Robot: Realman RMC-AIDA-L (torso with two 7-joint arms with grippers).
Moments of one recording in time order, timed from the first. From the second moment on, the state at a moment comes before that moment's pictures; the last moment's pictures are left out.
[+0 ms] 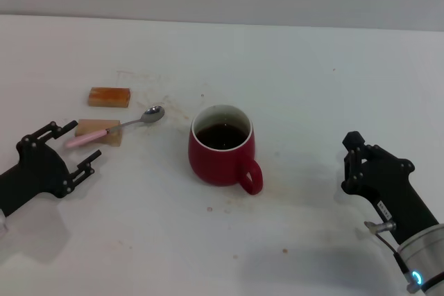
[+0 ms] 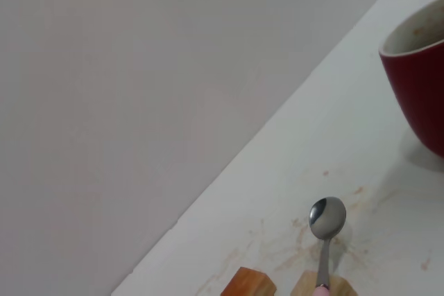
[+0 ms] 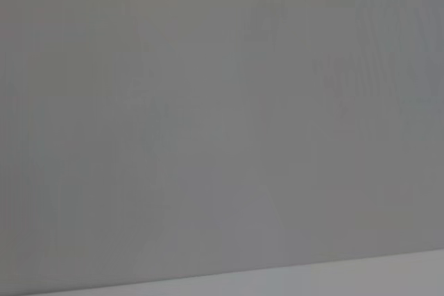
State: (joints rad) left arm -0.43 -1.97 -0.77 0.08 2.87 1.26 0.11; right arm 0.28 2.08 0.05 0.49 -1.72 -1.29 0.07
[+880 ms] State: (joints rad) left arm -0.43 -1.98 -0.77 0.08 2.84 1.23 0.11; right arm 0.28 2.08 0.05 0.49 -1.72 -1.29 0.07
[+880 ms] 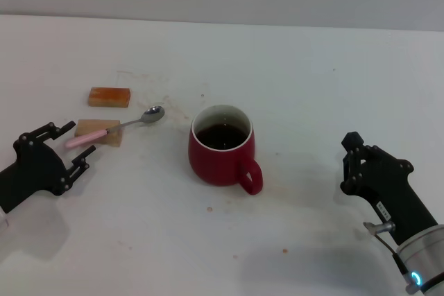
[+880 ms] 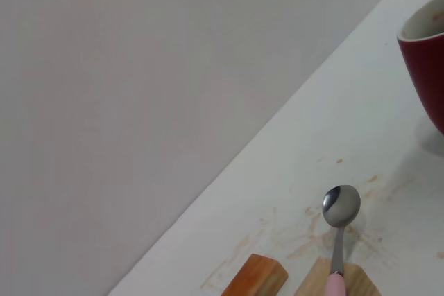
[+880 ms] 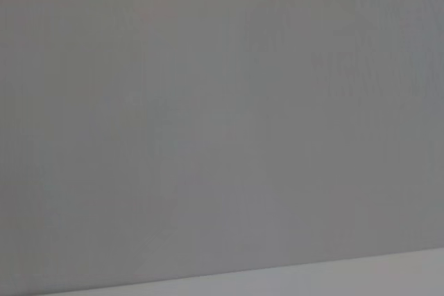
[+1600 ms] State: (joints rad) left arm -0.43 -1.98 -0.77 0.08 2.83 1.21 0.11; right arm 0.28 2.08 0.04 0.49 -1.72 -1.29 0.07
